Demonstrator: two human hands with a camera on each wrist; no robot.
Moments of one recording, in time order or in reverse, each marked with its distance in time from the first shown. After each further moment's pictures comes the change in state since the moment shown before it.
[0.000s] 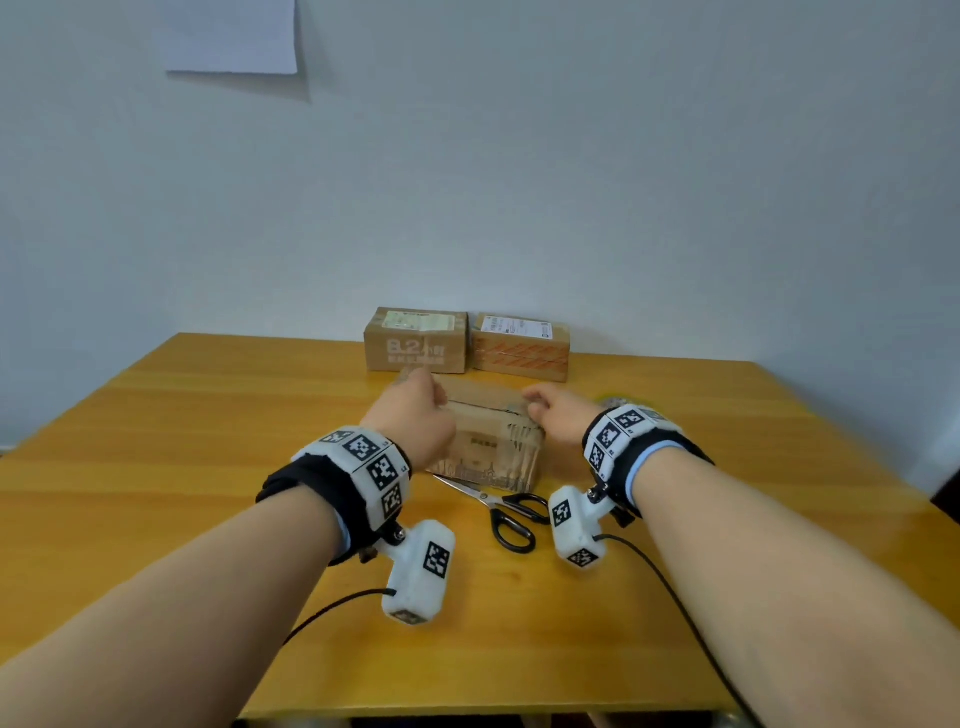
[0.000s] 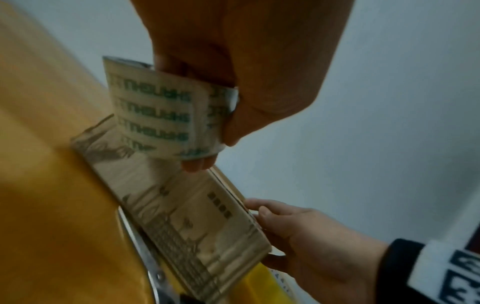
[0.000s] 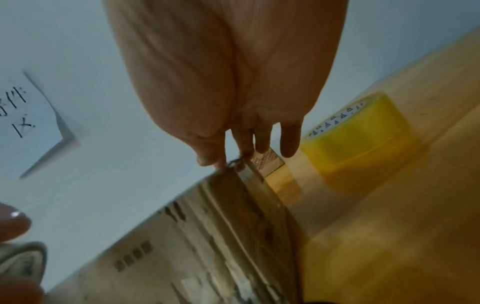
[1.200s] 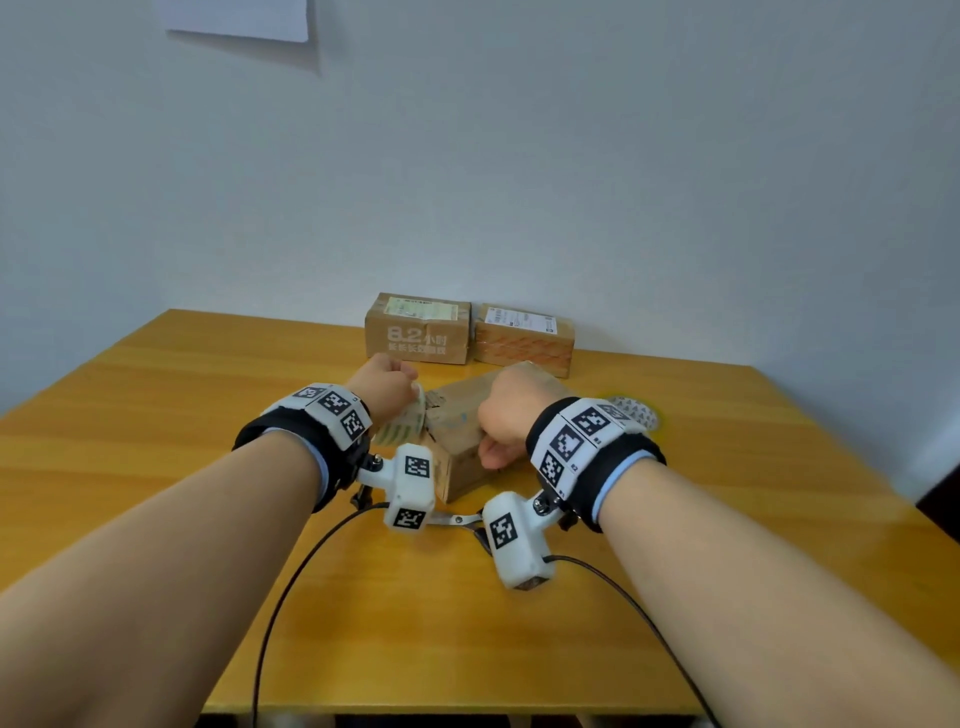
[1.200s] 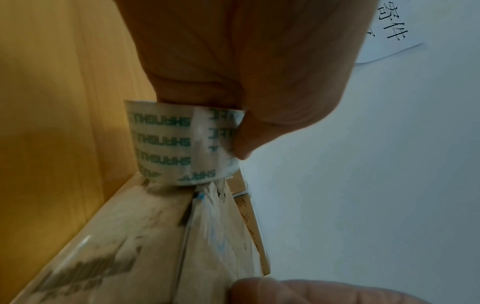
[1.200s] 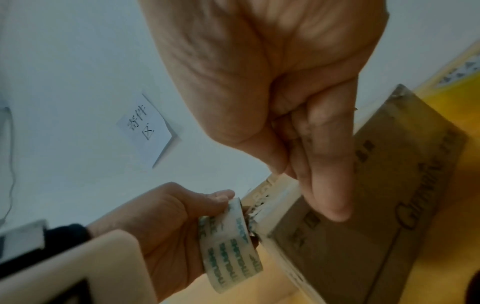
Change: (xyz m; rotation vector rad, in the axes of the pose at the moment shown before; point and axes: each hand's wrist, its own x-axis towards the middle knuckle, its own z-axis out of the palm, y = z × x) left_hand 0.039 -0.027 -0.018 -0.416 0.012 -0.255; right_hand -0.022 -0.089 0.012 0.068 -0.139 0.209
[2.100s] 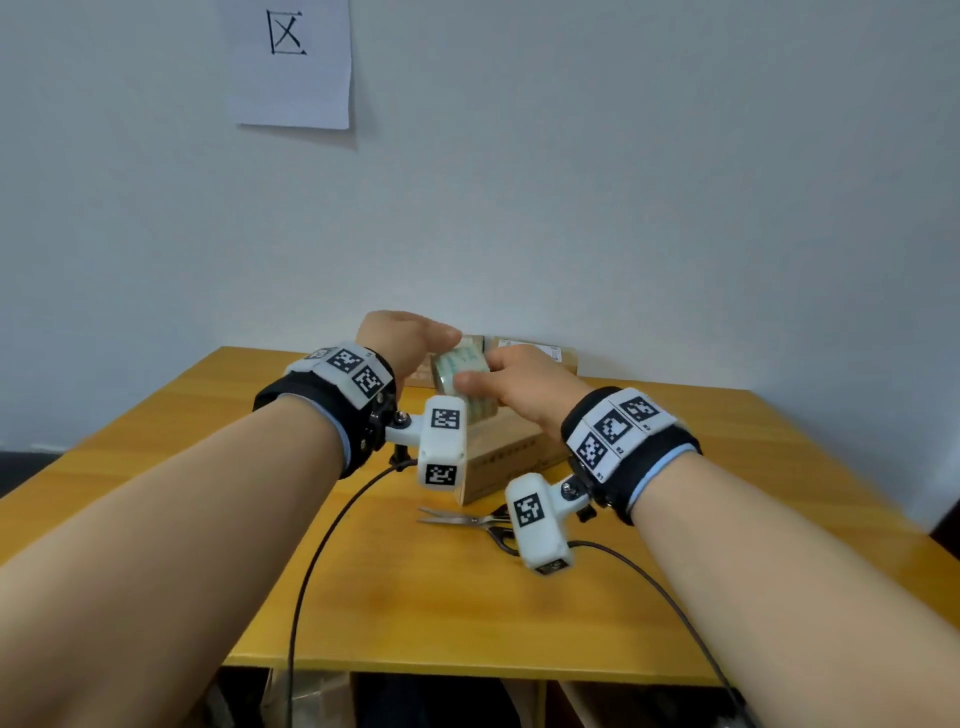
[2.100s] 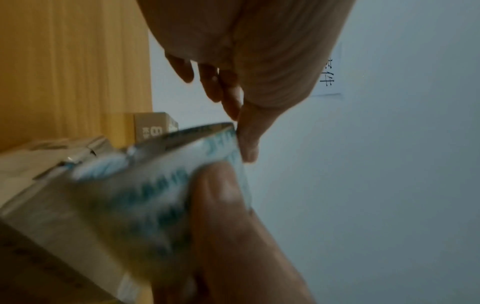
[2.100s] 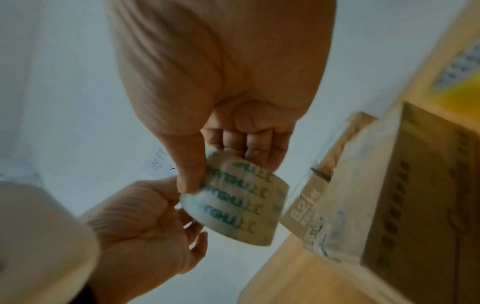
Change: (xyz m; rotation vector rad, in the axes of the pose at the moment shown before) left_hand -0.082 0.073 -0.043 -0.338 0.082 0.175; right_hand -0.075 -0.010 -0.026 0.341 0.097 -0.532
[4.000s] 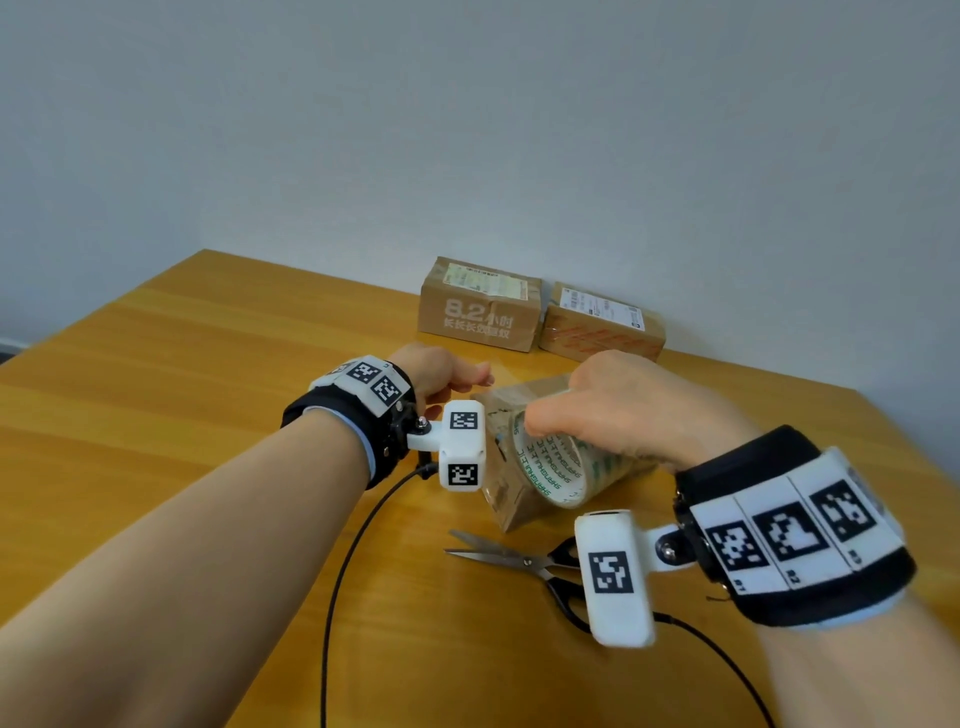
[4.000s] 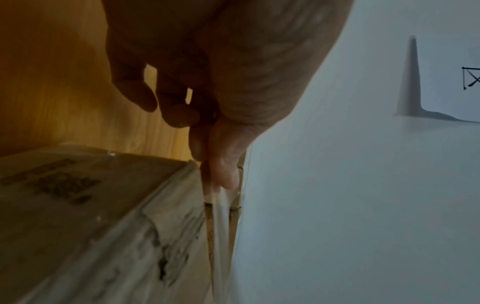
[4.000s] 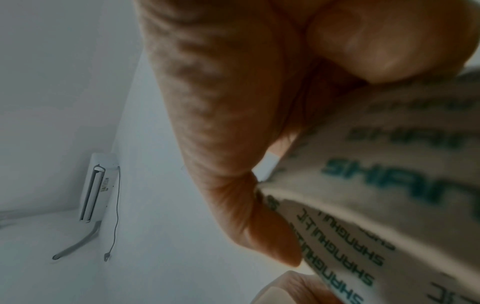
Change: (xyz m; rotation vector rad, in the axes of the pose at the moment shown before) left_hand 0.152 -0.137 0.004 0.187 -0.337 -0.570; right_hand 0.071 0.025 0.012 -0.591 -0.177 0.326
